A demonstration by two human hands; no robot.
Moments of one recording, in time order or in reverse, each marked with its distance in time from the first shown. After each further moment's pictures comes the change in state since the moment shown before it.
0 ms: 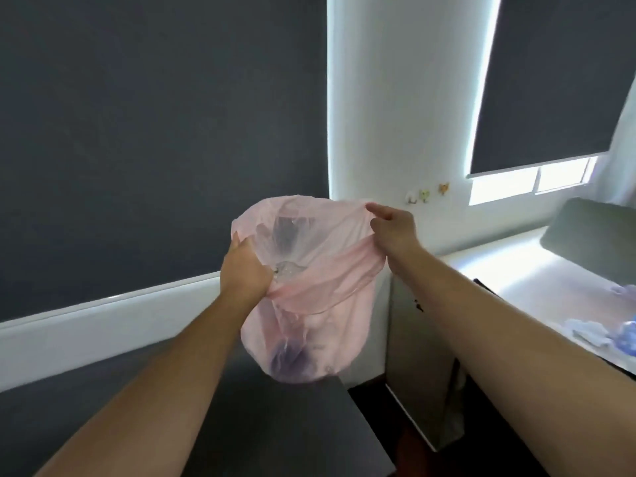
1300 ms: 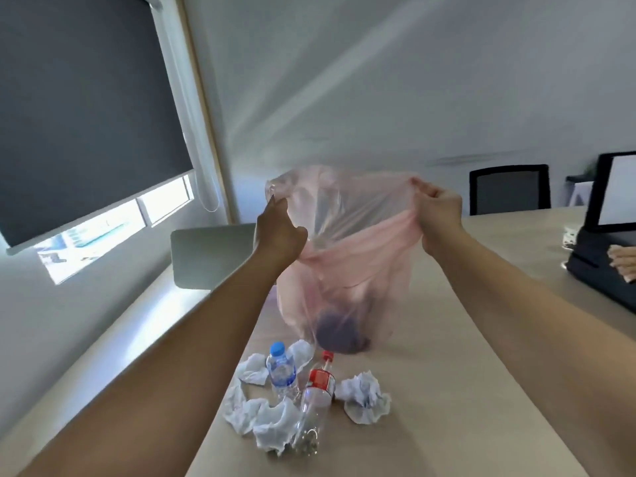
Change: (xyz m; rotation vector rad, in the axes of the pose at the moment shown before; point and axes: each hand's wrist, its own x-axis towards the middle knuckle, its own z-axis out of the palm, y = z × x) left_hand -0.095 0.618 0.385 -0.583 -0.666 1.033; right_hand 0.076 0.068 -0.637 -0.093 1.351 -0.080
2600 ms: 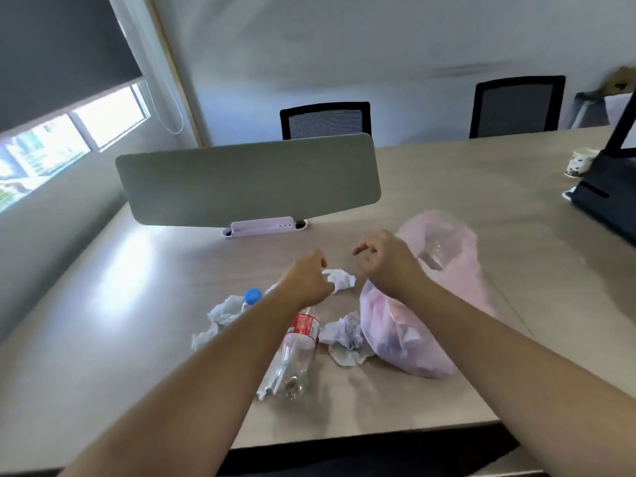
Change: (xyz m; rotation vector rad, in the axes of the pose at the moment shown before) left_hand -0.062 -0.074 0.170 0.019 -0.709 -0.103; right_hand -0.062 0.152 -0.020 -0.980 -0.580 -0.129
